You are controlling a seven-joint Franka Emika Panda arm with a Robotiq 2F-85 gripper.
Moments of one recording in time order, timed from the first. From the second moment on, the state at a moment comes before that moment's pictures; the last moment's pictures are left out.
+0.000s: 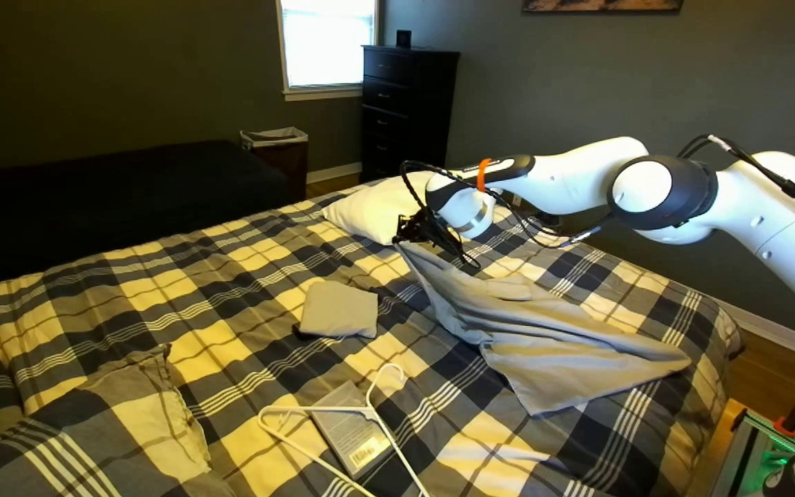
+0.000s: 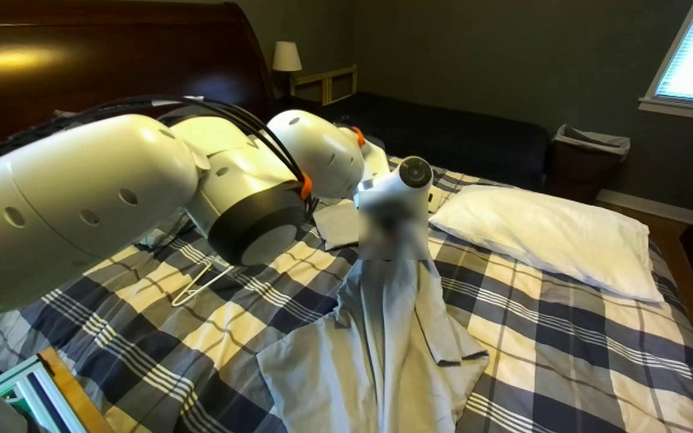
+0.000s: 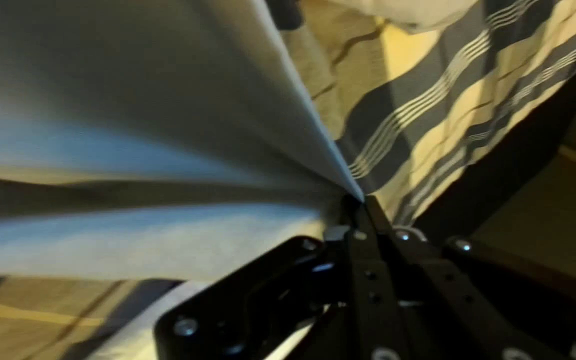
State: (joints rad) arm -0.37 1.21 0.45 -1.07 0.45 2.81 -0.23
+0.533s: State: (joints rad) arm -0.36 1.23 0.54 -1.04 0.45 2.89 -0.33
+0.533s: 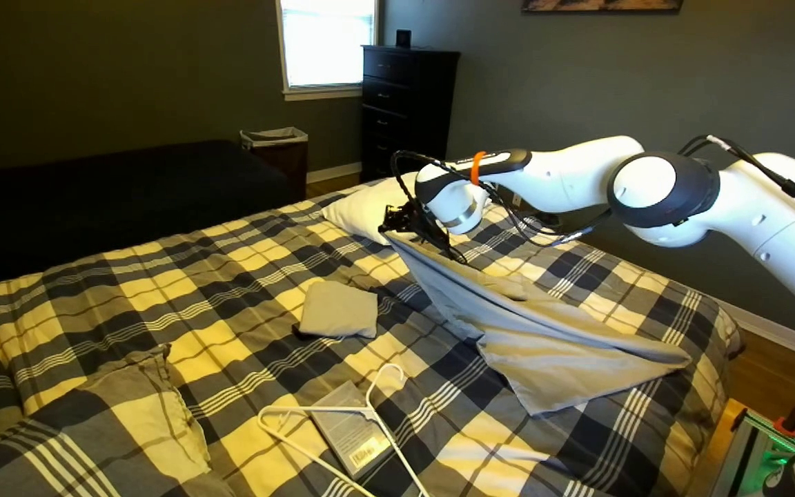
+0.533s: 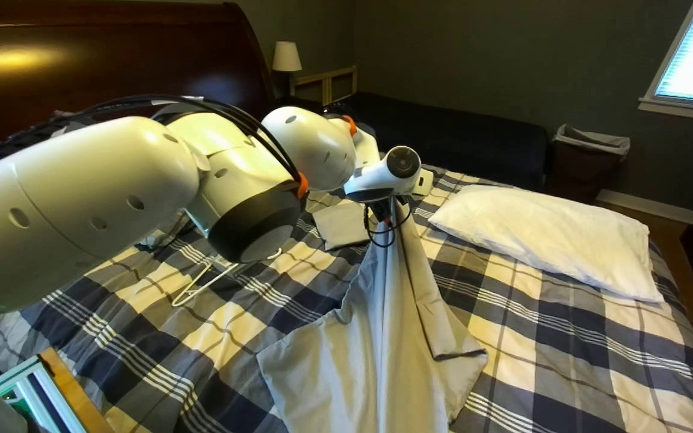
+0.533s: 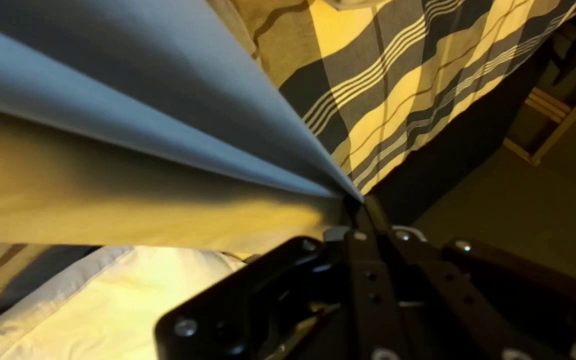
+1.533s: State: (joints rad) arm -0.24 1.20 0.22 -0.96 0.40 2.92 -0.07
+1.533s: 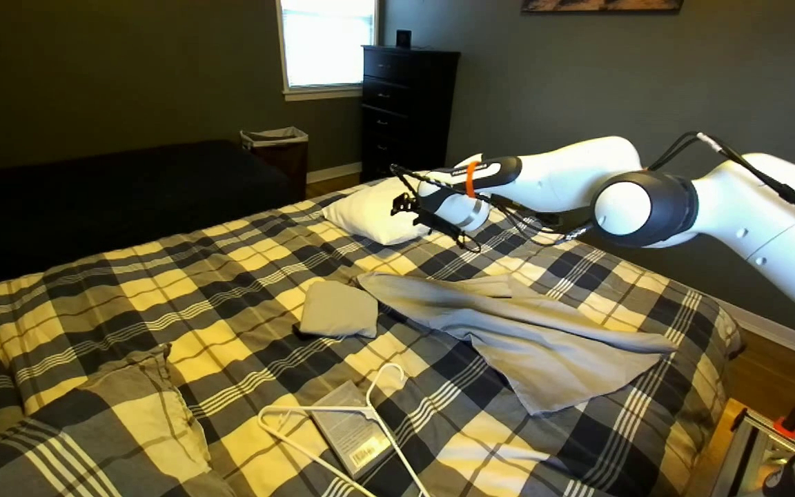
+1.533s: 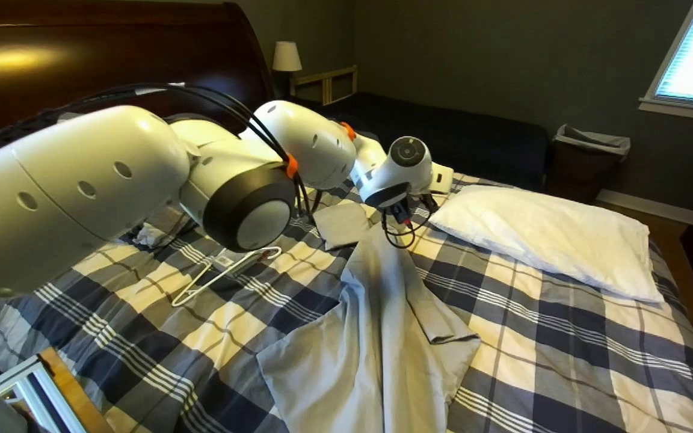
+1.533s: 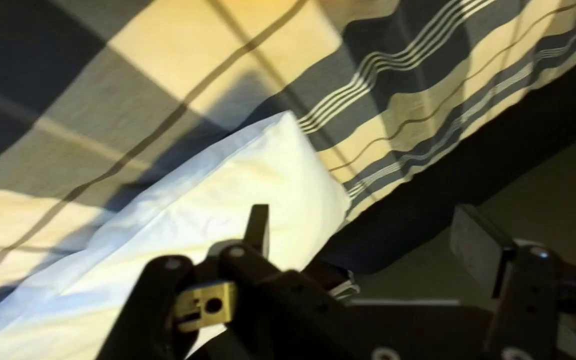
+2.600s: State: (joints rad) arm -0.38 0.92 -0.06 -1.18 0.19 2.16 -0.04
